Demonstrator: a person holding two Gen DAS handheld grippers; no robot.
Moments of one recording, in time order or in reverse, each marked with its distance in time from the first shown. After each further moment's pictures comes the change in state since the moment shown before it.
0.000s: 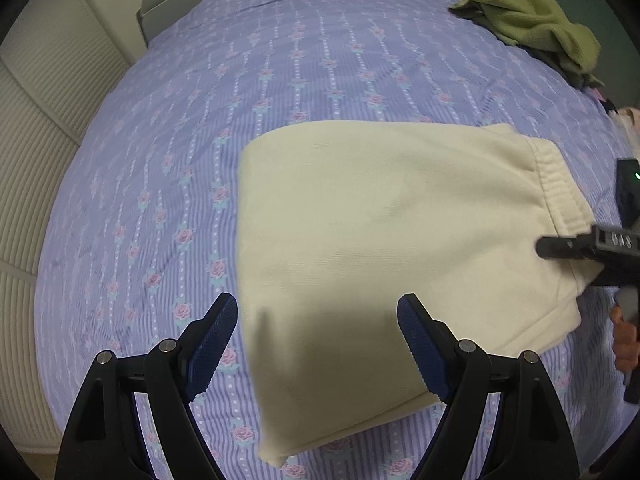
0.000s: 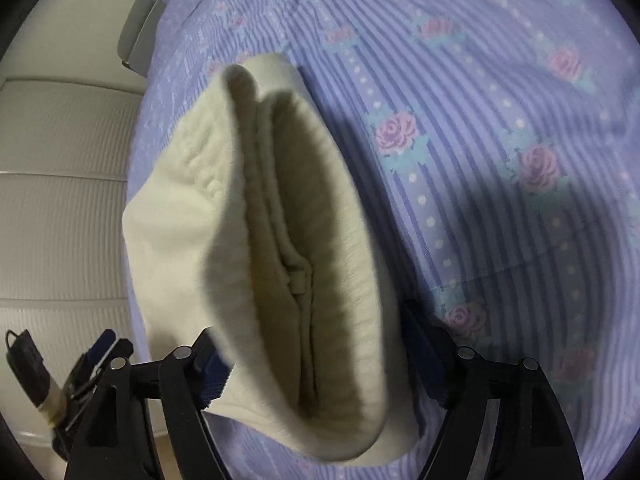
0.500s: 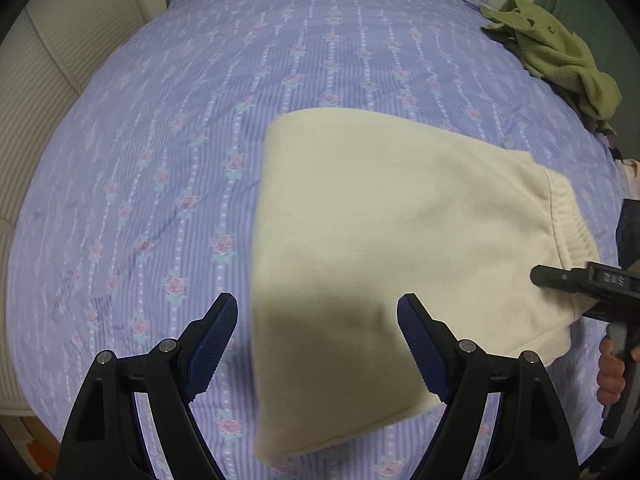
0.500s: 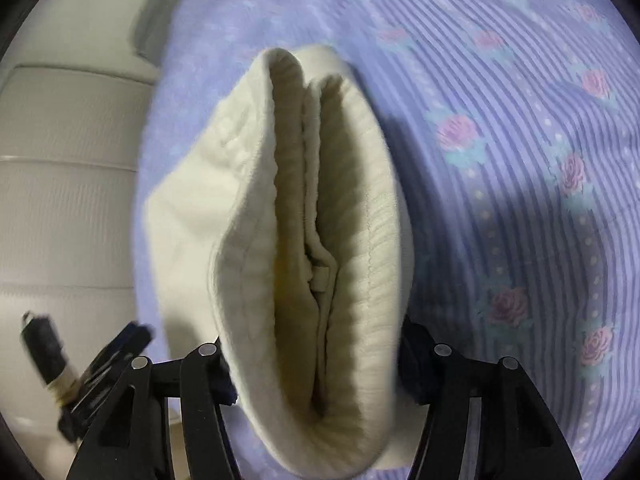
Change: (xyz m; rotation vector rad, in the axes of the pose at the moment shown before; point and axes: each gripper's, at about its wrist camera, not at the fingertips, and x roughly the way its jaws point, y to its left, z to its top) left arm 0.016 0.043 -0.004 -0.171 0.045 -0.066; right arm 0.007 0.025 -0.010 0.013 0.012 -0.083
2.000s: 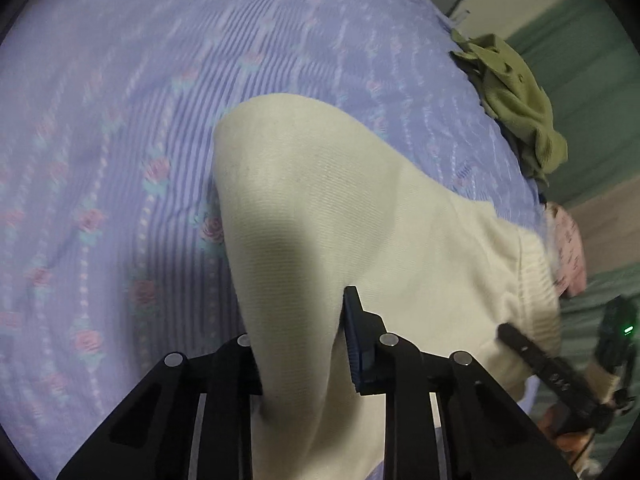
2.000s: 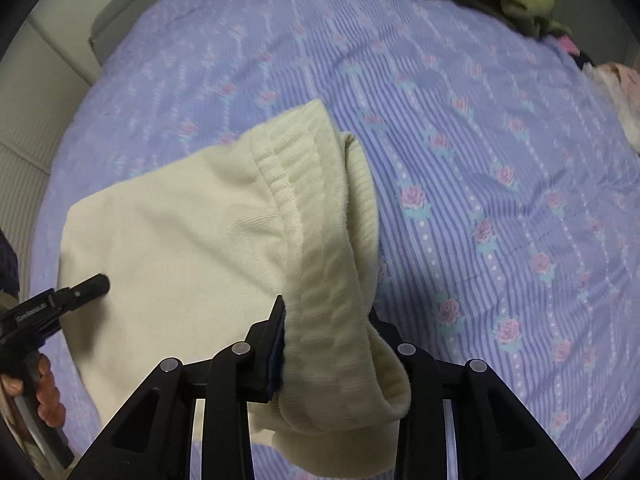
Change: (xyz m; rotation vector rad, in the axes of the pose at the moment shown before) left arm 0.042 0.045 0.054 -0.104 0.096 -0.454; right arm -0.023 0.124 -0.034 -0.190 -0.276 -0.422
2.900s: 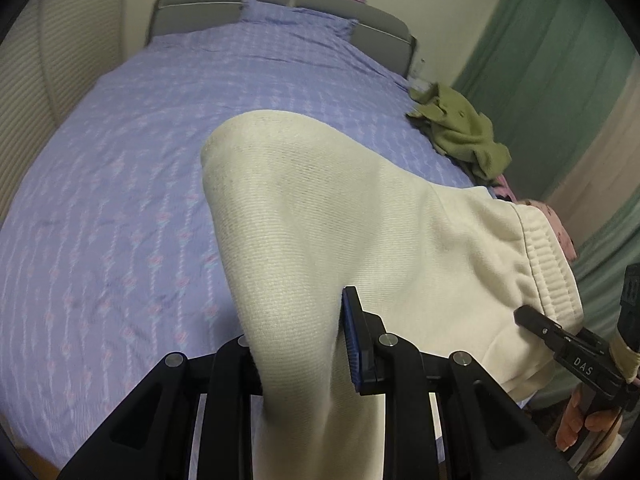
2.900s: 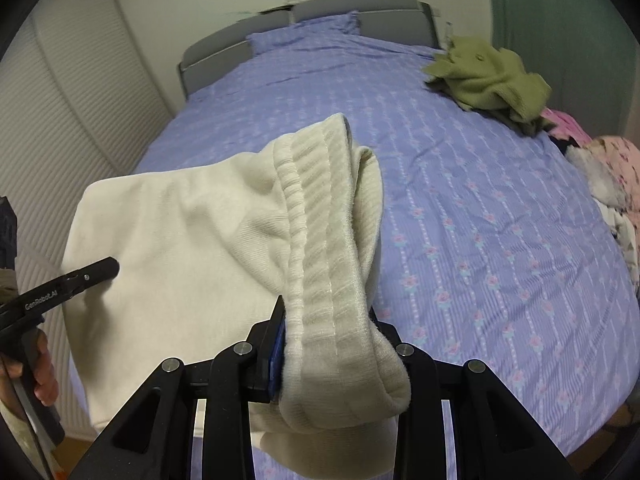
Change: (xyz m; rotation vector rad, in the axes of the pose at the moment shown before) left arm -0.257 0.020 -0.126 0.129 -0.285 0.066; right arm -0.212 0.102 -0.134 -0.161 -0.258 0.102
